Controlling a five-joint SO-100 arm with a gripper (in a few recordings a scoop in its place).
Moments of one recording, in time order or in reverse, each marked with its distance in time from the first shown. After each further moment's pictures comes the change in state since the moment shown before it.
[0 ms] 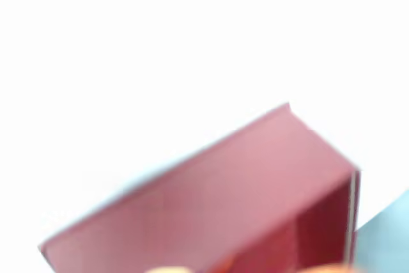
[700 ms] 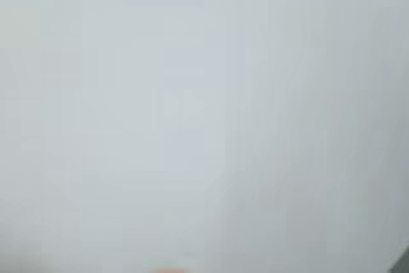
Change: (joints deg) arm -28.8 49.4 27.9 6.9 9.8
